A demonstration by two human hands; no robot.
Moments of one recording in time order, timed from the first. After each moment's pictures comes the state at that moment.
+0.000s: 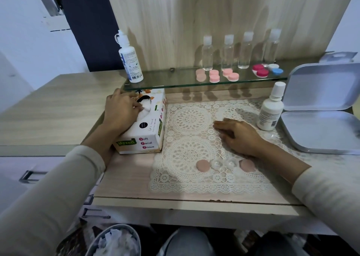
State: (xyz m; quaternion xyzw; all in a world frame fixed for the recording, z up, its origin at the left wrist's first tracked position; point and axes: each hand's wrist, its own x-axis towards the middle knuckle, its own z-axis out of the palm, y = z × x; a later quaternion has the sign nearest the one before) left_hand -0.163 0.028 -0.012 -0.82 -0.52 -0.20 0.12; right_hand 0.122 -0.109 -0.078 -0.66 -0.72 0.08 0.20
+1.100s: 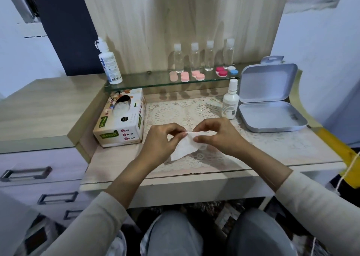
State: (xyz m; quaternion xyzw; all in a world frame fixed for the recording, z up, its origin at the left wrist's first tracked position) left_hand -0.082 -0.138 -0.038 -0.85 -0.32 -0.36 -0.23; right_hand 0.087 -0.205 -0.033 -0.61 -0.61 0.26 0.44
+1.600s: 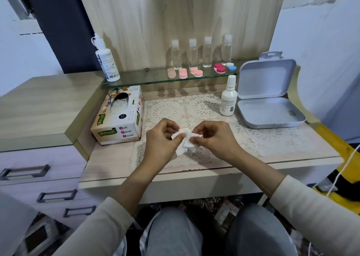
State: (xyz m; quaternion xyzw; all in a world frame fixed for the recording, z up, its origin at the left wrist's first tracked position) left_hand -0.074 -0.154 -0.048 -0.74 -0.41 -0.42 -0.34; right_hand 0.073 -0.210 -0.050 -0.62 -0.56 0.24 0.50
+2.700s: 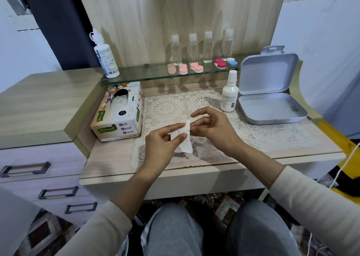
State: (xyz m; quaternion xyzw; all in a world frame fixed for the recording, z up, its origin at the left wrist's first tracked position) left_hand -0.077 -0.169 -0.052 -0.69 -0.39 -0.43 -0.44; right_hand 0.070 -0.207 -0.041 -0.55 -0.48 0.37 0.58
